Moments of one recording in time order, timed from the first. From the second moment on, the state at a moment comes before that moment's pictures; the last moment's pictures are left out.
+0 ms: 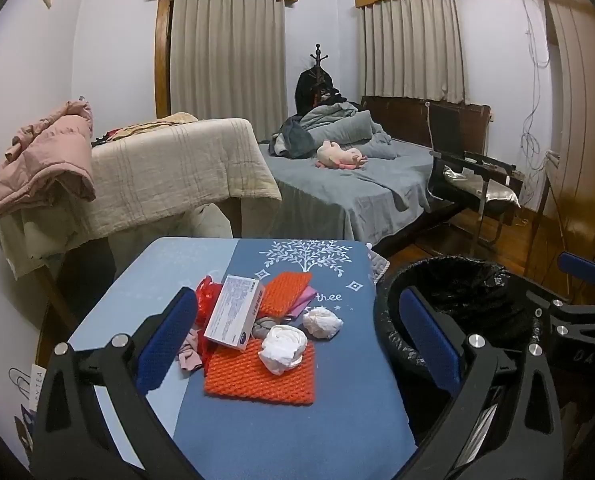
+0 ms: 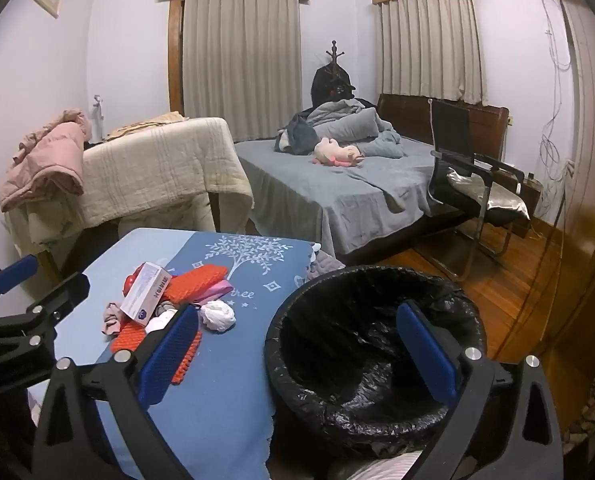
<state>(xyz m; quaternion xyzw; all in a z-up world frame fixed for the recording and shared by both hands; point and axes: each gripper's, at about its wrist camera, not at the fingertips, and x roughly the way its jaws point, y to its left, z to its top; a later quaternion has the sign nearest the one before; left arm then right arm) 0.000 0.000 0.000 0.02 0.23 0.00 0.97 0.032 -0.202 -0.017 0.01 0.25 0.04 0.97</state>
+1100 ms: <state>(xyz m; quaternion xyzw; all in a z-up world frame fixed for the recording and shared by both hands) 0.003 0.009 -0.002 0.02 0.23 0.00 0.97 0.033 -0.198 -0.019 0.01 0.25 0.04 0.97</state>
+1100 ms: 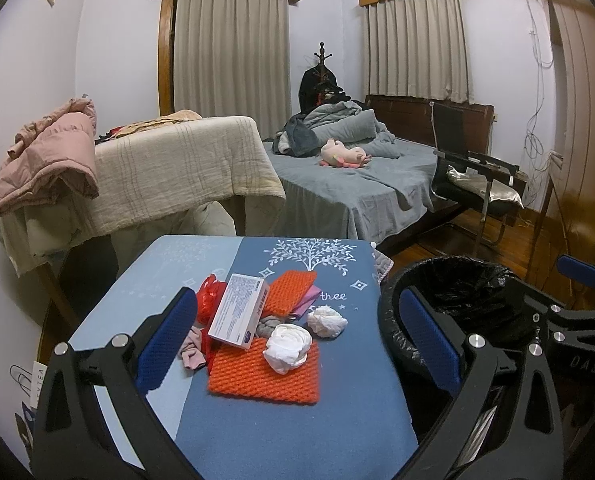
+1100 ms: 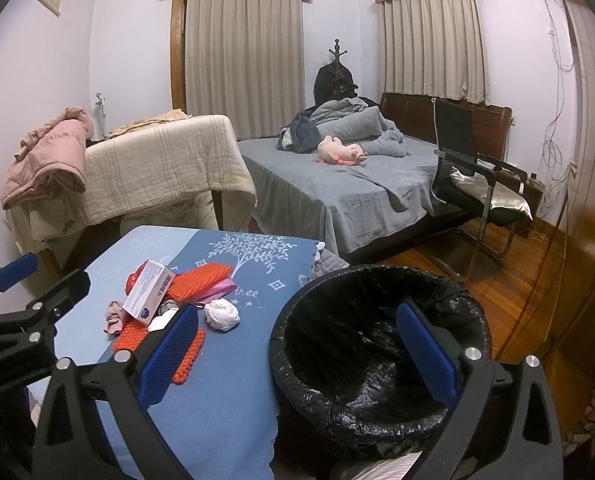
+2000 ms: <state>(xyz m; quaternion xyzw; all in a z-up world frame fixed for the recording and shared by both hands) 0.003 0.009 -0.001 0.02 0.23 0.00 0.97 0.033 -0.198 -0.019 0.01 0.25 0.04 0.97</state>
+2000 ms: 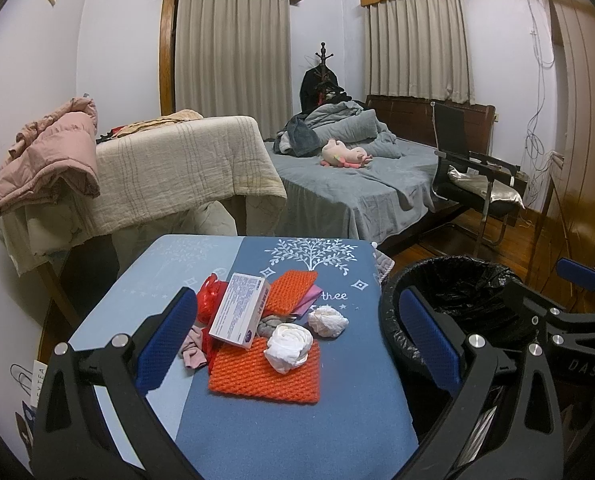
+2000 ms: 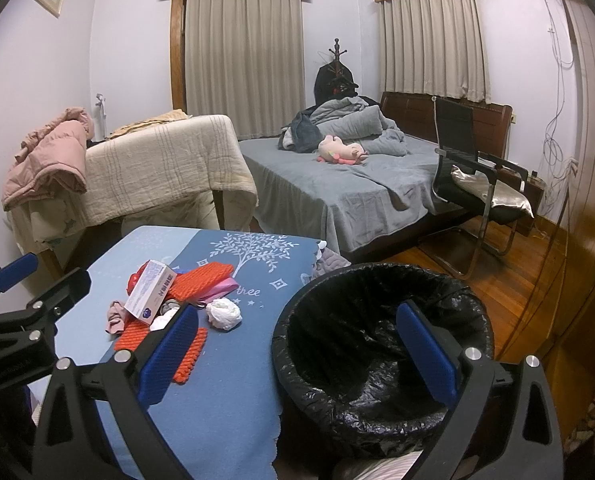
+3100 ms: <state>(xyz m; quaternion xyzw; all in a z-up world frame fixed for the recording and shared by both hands) 0.015 0.025 -0.017 0.01 0.25 0.01 0.97 0.048 -0.178 -0.028 0.01 0.26 0.07 0.96</state>
